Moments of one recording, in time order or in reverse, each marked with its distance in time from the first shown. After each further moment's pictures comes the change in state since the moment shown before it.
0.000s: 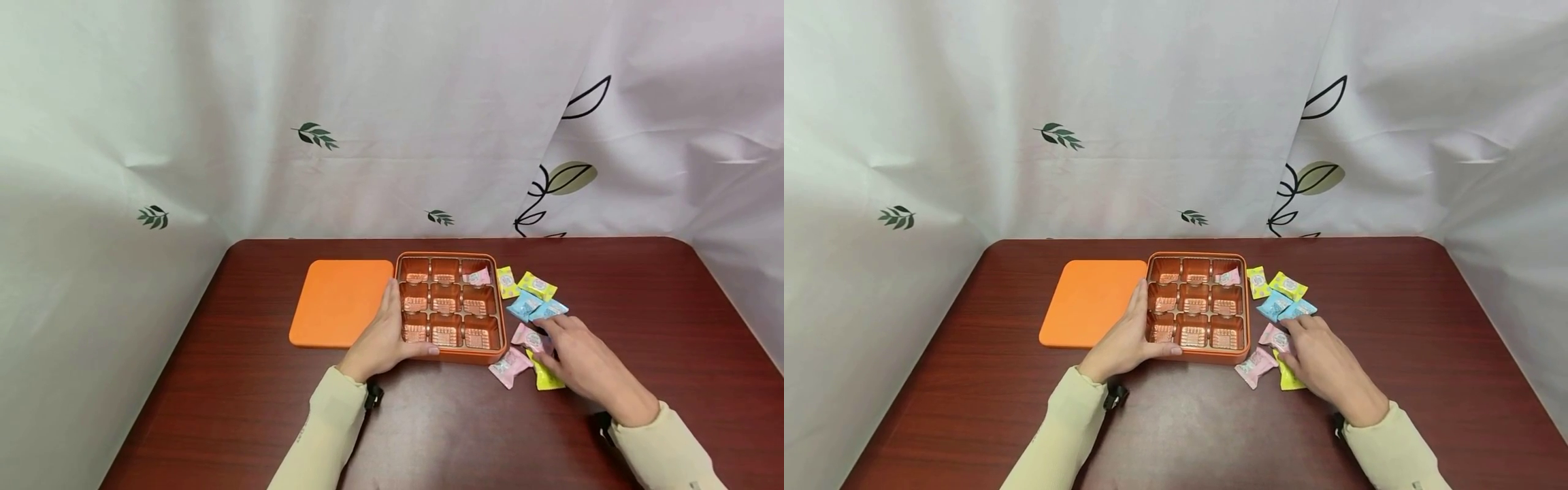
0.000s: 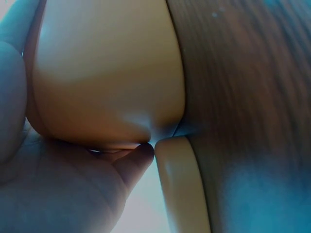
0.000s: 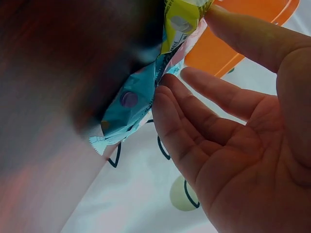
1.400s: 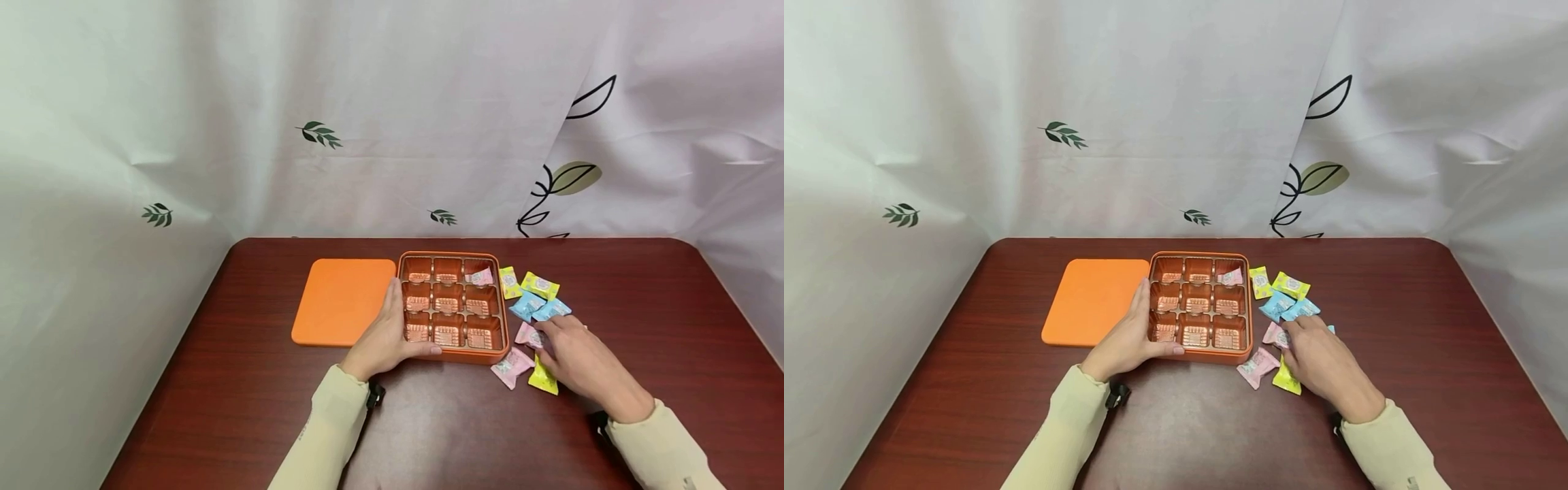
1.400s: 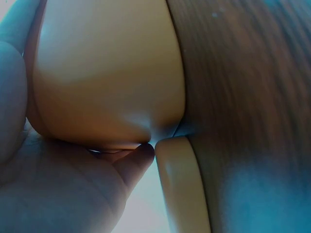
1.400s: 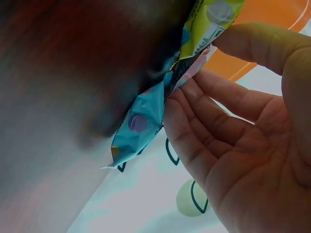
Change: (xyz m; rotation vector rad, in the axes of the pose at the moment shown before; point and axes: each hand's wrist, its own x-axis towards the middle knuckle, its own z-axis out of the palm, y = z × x) left_hand 0.000 0.000 0.000 0.002 -0.001 0.002; right_hand 0.004 0.002 0.007 -0.043 0.018 -0.013
